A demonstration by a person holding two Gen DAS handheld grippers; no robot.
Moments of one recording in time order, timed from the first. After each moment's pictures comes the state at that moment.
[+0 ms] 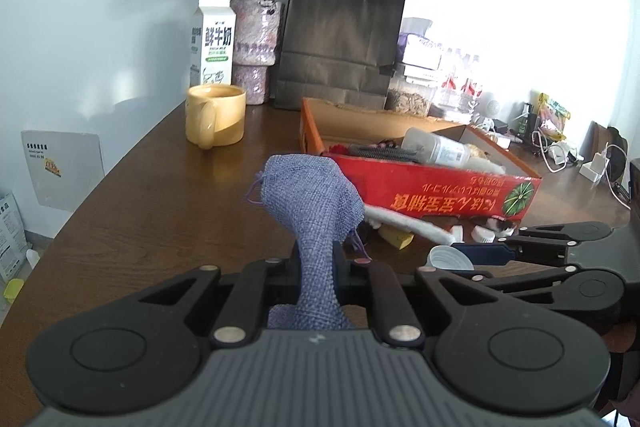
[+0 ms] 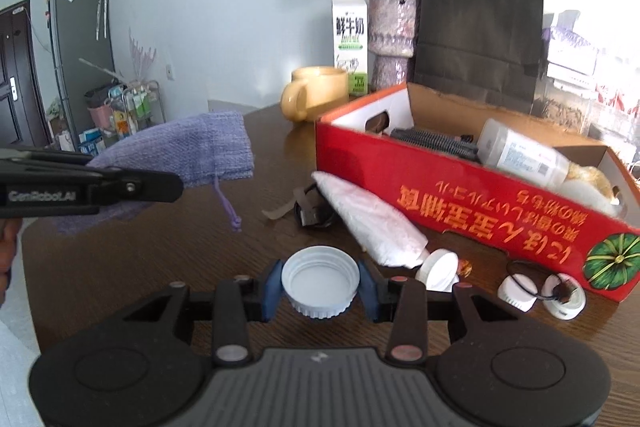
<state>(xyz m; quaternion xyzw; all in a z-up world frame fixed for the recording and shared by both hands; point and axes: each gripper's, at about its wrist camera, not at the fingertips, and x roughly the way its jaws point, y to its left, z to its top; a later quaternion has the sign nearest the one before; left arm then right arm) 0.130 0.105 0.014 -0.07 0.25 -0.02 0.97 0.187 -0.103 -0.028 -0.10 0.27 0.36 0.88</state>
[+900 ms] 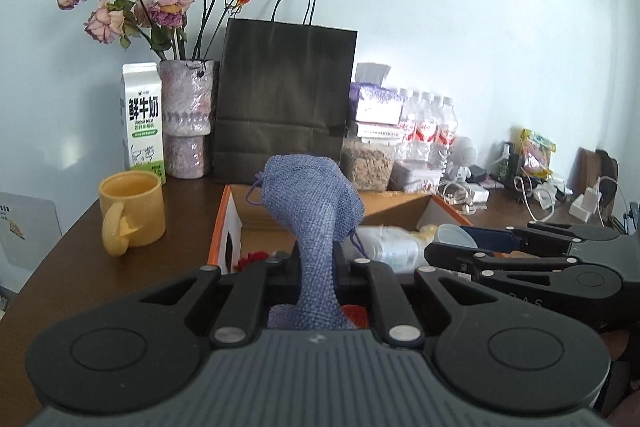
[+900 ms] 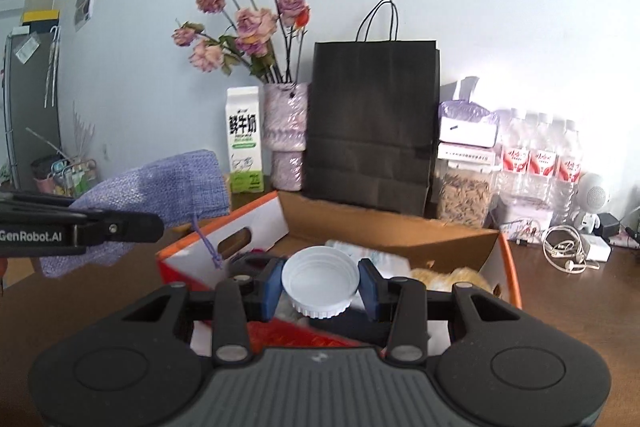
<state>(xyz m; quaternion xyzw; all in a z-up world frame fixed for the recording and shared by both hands) 0.238 0.027 0.064 -0.05 0.19 -0.04 0.98 0.284 -0.179 0.029 -0.05 0.17 0.29 0.94</state>
